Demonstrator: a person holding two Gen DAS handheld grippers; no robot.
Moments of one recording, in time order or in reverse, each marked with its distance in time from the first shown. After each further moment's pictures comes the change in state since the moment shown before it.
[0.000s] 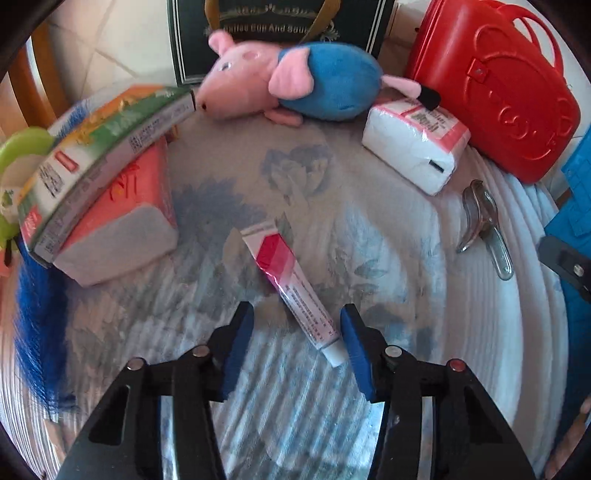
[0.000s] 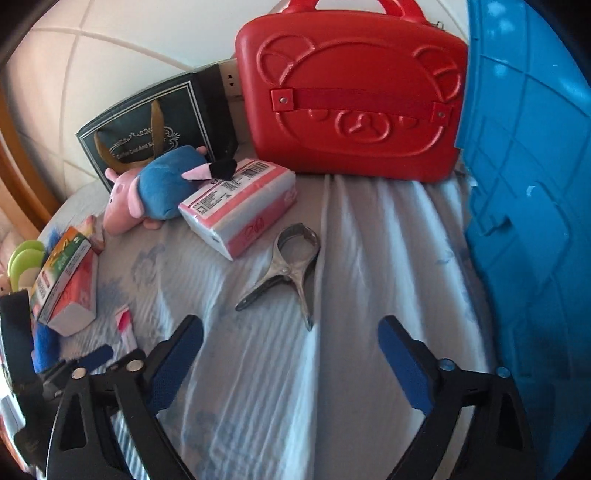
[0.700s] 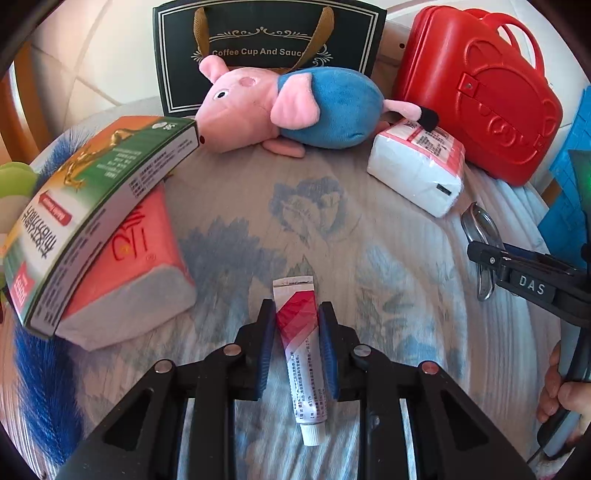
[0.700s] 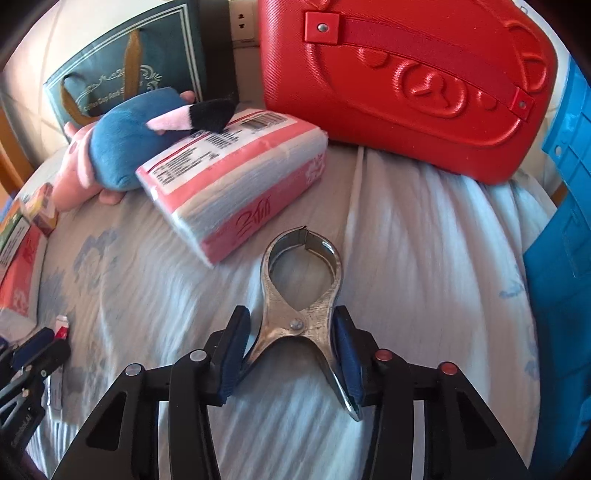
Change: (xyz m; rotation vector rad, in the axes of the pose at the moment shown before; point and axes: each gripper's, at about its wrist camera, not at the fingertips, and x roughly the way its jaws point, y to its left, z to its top) left arm 0.006 0.017 0.007 0.078 -0.080 -0.079; right arm 0.091 0.026 0.009 -0.100 0.091 -0.056
